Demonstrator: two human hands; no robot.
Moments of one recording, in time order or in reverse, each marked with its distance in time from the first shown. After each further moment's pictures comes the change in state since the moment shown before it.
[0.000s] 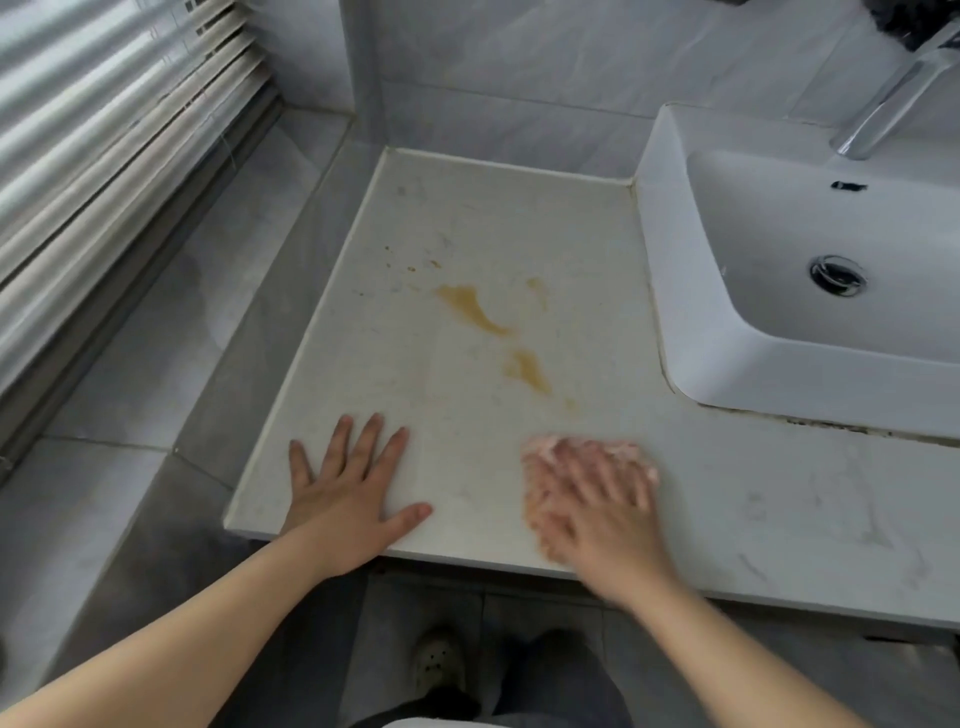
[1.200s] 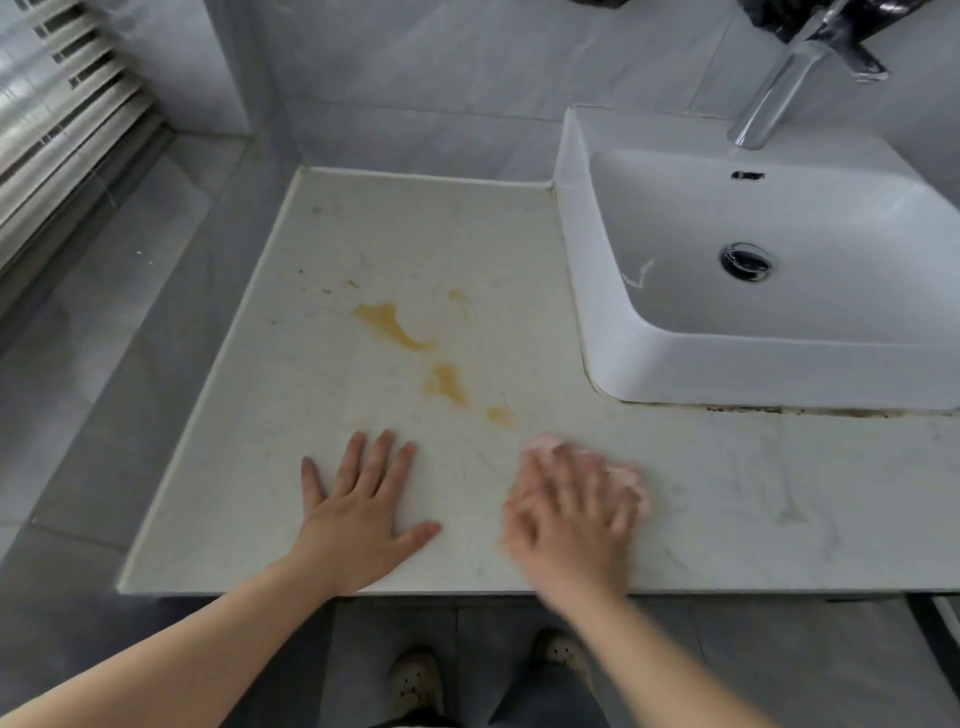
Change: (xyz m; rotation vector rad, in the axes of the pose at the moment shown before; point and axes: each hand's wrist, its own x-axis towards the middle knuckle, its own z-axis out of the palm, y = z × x) left_hand 0.029 0.073 -0.002 0.022 0.052 0.128; right_hand -0.015 0.018 -0.006 0.175 0.003 0.375
